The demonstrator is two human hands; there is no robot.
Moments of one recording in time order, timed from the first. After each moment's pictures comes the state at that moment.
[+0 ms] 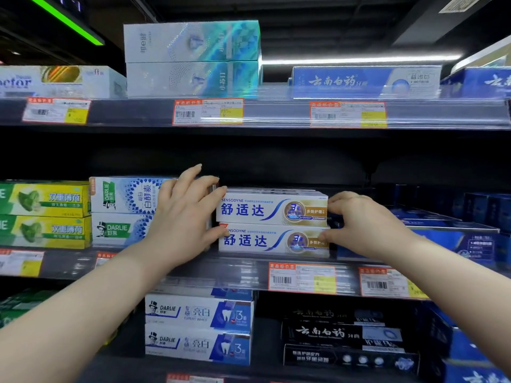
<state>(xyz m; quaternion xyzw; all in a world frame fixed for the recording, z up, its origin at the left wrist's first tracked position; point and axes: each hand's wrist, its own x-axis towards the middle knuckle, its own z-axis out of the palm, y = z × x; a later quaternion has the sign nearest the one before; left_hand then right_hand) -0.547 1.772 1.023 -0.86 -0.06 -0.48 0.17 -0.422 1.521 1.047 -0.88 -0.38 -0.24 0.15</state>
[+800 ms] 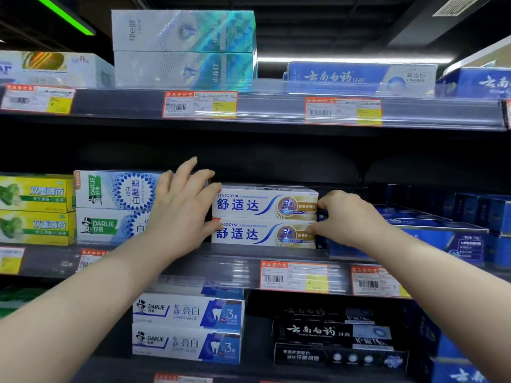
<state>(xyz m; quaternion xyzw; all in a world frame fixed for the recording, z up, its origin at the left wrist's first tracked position) -0.532 1.769 1.025 -0.87 -0.10 -0.45 0.18 -0.418 1.537 1.053 -0.92 -0.31 -0.19 0.14</state>
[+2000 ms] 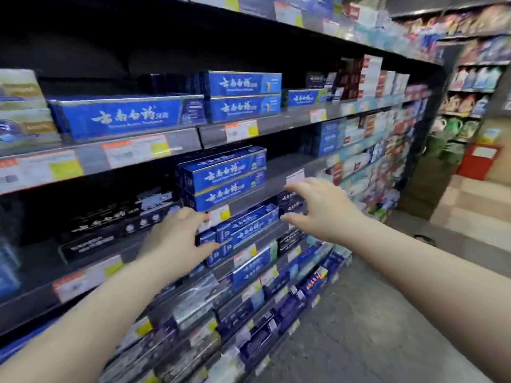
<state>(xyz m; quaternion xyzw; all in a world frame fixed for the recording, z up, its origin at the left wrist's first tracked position) -0.532 1.496 0.876 -0.96 0.20 -0.10 -0.14 -0.578 1.253 0.918 -0.99 -0.03 -0.15 0.06</state>
